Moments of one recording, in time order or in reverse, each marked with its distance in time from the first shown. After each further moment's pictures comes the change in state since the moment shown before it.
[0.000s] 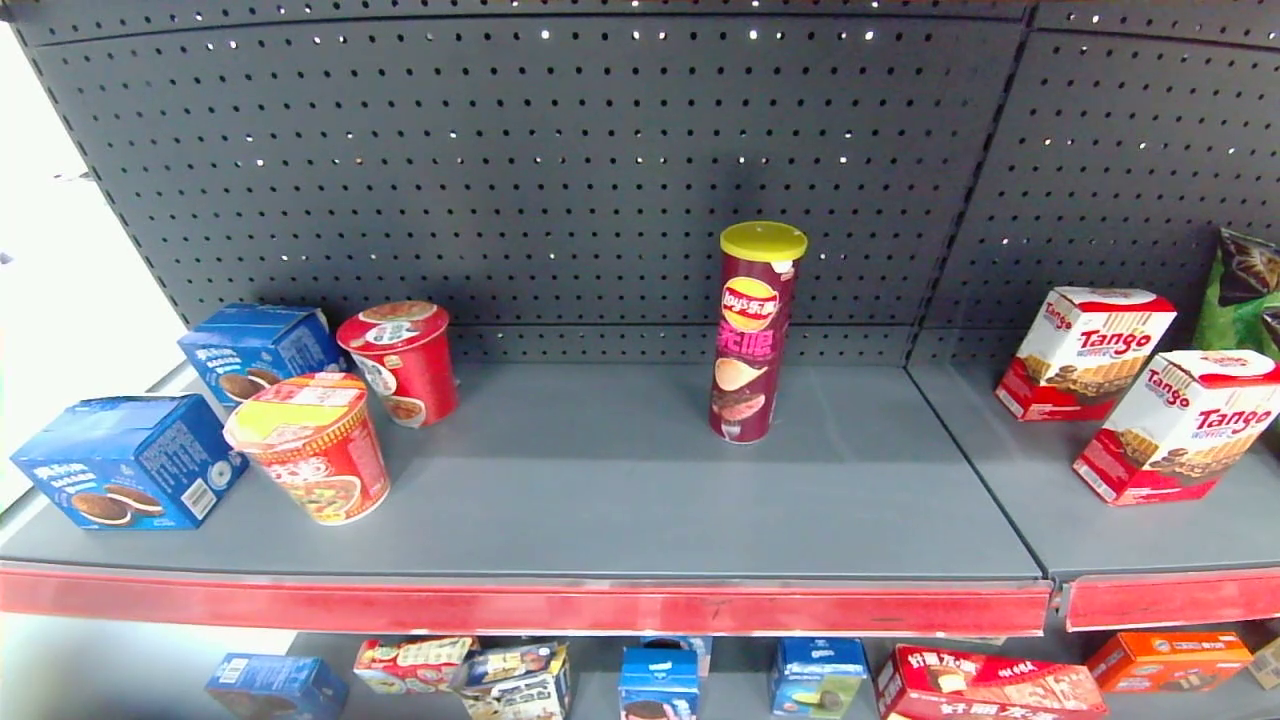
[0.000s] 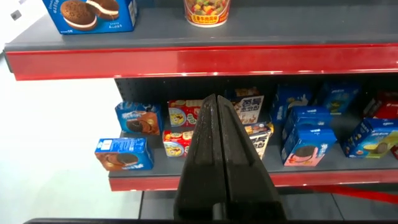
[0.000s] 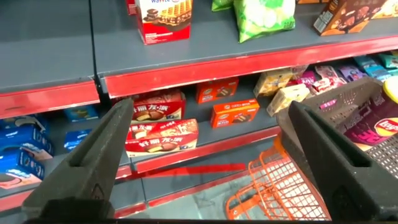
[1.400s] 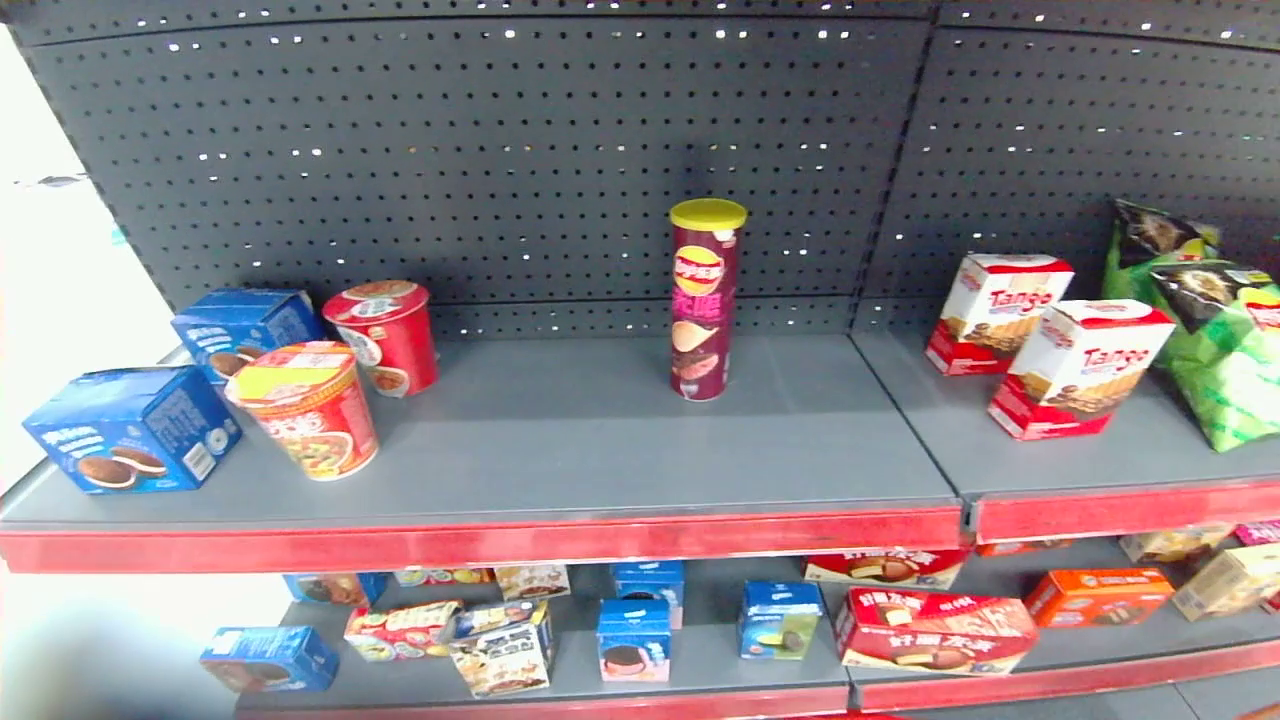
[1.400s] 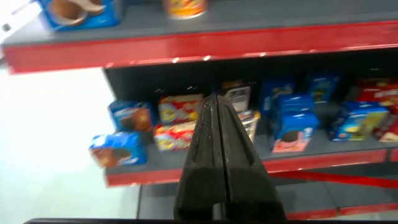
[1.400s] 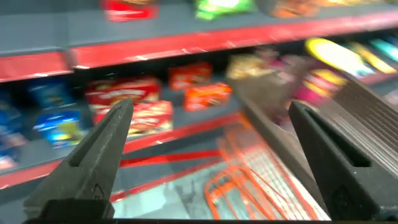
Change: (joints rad) left arm 0.000 0.000 0.053 -0.072 0.018 0.025; right arm 0.012 -0.013 0.012 -0.014 -0.026 -0.036
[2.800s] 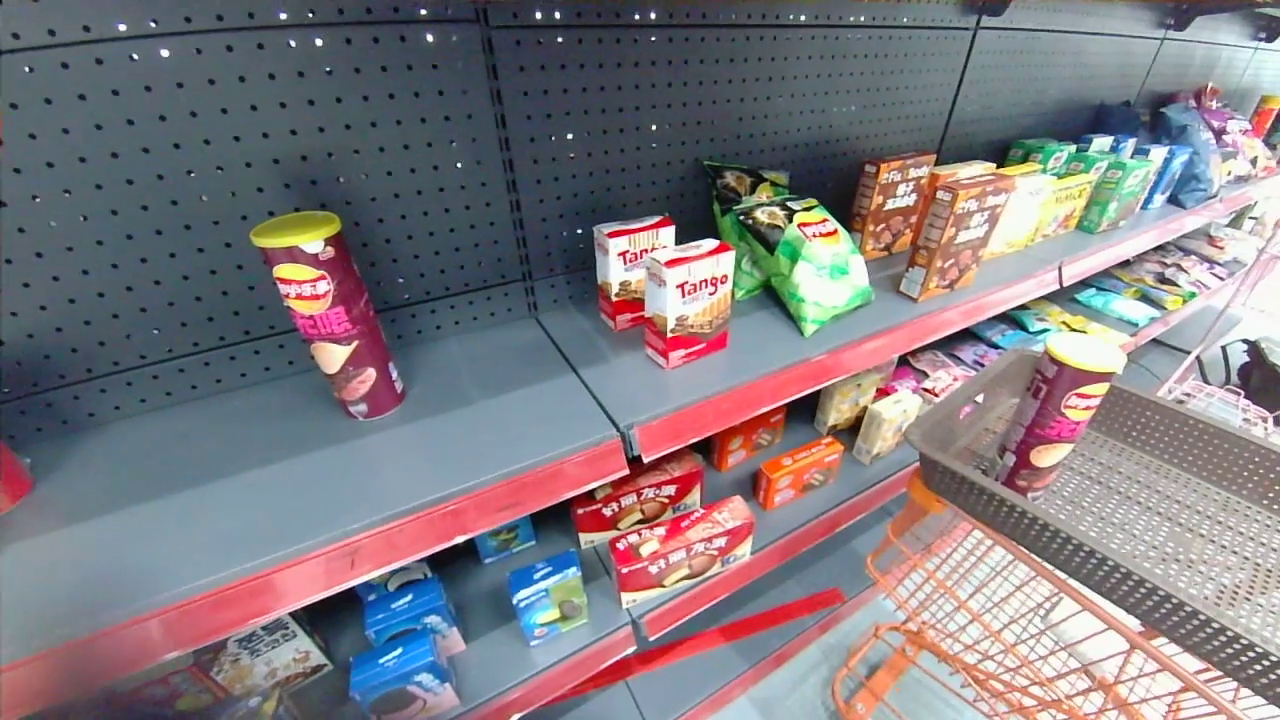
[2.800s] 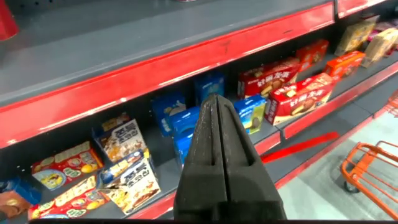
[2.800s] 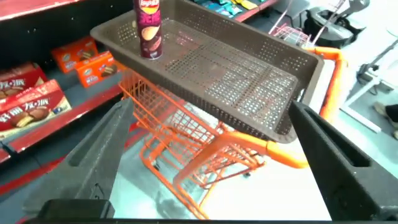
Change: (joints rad) left arm 0.001 0.000 0.000 0.000 -0.001 0.001; right arm 0.002 -0.023 0.013 0.001 0.000 -0.002
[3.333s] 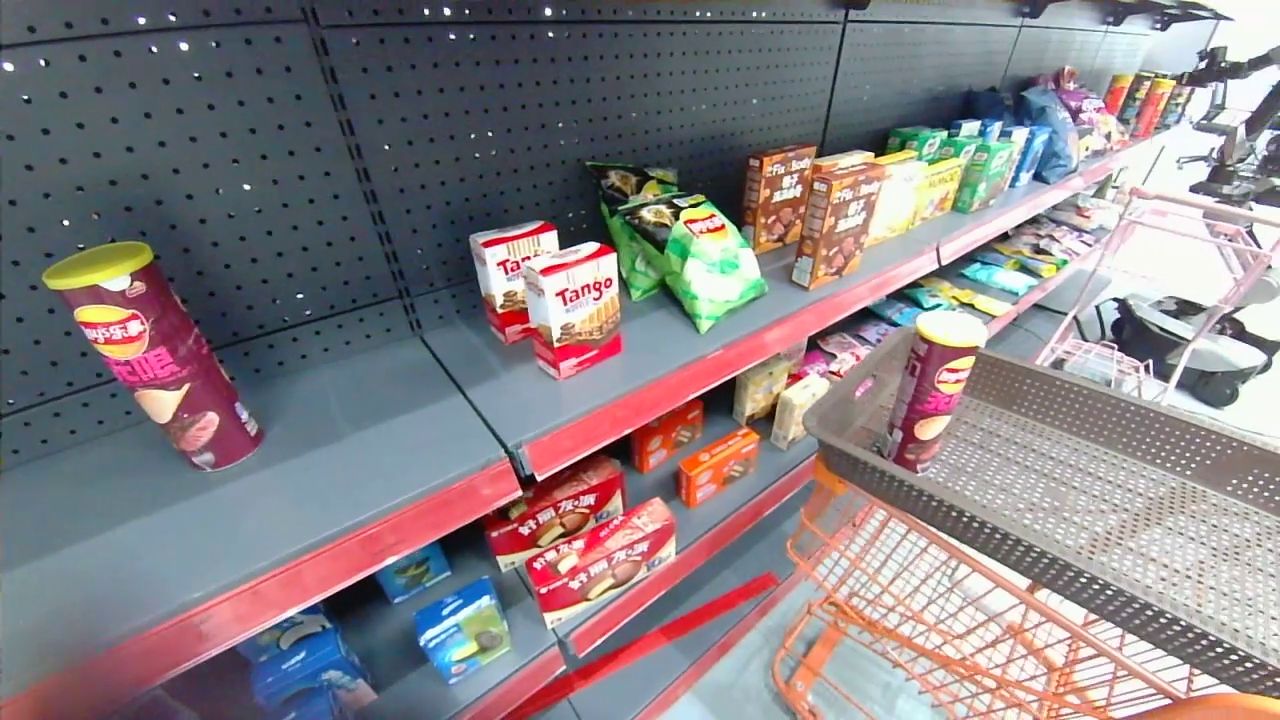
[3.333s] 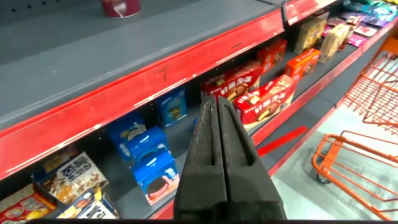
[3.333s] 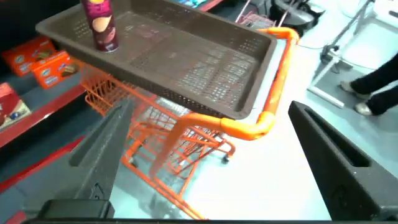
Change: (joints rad) left arm -0.001 0.000 0.000 0.001 0.000 -0.003; right arm 0.018 -0.002 0.003 -0.001 -0.001 -0.013
